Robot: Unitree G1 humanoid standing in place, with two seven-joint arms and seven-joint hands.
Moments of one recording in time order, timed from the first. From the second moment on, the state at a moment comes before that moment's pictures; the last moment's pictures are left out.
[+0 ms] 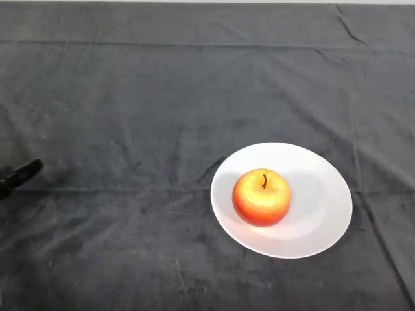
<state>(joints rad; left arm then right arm) -0.47 0.52 0.21 1.15 -0.58 -0.67 0.01 -0.40 -0.74 0.04 1.14 -0.30 -0.16 -0.15</state>
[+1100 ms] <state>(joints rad) -0.45 0.53 0.34 1.15 -0.54 -0.61 0.14 -0.40 -0.74 0.04 1.14 -0.30 -0.16 -0.15</state>
